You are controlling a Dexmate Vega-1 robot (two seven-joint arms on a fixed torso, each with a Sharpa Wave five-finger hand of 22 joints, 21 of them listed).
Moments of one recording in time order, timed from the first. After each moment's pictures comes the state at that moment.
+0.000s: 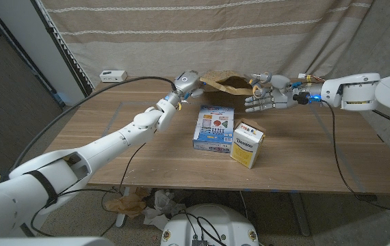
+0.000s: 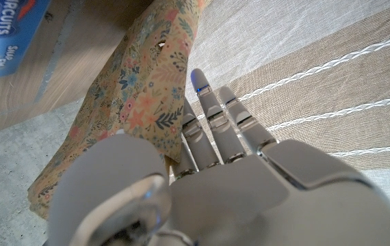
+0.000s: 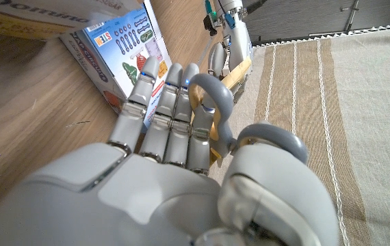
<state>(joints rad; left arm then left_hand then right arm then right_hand) 0.41 0.55 0.95 -1.32 0.87 0.05 0.54 0.72 0.16 0.84 -0.13 0.19 0.86 -0.22 0.22 0.20 1.08 -0.20 0.19 0.19 0.91 -0.12 0.19 0.18 0.45 -0.05 0.34 0.20 -0.86 -1.16 -0.12 -2.08 1.49 -0.72 0.02 0.55 0.19 0.07 -0.04 0.23 0.92 0.17 1.19 1.11 0.91 0.12 0.48 0.21 0.79 0.00 0.38 0.21 0.77 0.12 0.22 0.19</state>
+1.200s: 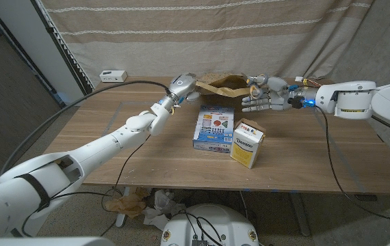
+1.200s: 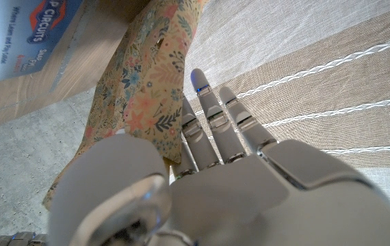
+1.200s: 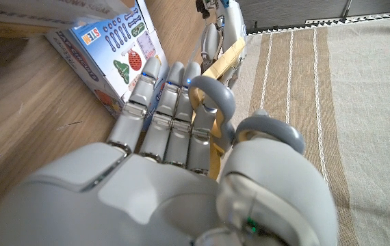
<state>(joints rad) 0.43 0.60 0.93 -1.30 0.86 -0.06 0.61 0.72 0.16 0.84 -0.13 0.18 0.86 -0.21 0.21 0.20 1.08 -0.19 0.19 0.19 0.91 -0.12 0.19 0.18 0.44 -0.04 0.34 0.20 -0.95 -1.13 -0.08 -2.16 1.50 -0.65 -0.12 0.65 0.18 0.14 -0.11 0.20 0.93 0.16 1.19 1.11 0.95 0.09 0.49 0.23 0.82 -0.02 0.38 0.21 0.77 0.11 0.22 0.19</state>
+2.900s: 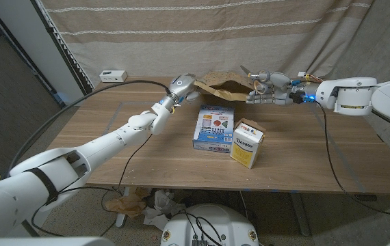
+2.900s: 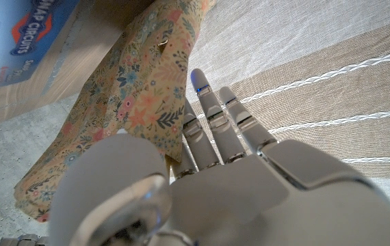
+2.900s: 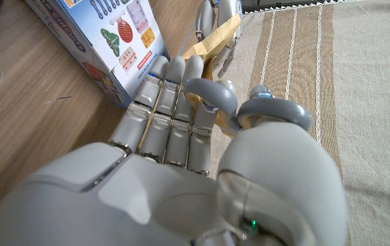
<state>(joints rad) 0.39 0.56 0.96 -1.19 0.83 -0.08 0.65 0.72 0.16 0.84 -0.13 0.19 0.86 -0.21 0.21 0.20 1.08 -0.19 0.19 0.19 0.91 -0.12 0.19 0.18 0.44 -0.04 0.34 0.20 -0.92 -1.11 -0.09 -2.15 1.49 -0.64 -0.18 0.86 0.03 0.30 -0.13 0.18 0.99 0.18 1.20 0.96 1.00 0.10 0.69 0.47 0.83 -0.02 0.49 0.31 0.79 0.02 0.28 0.21</state>
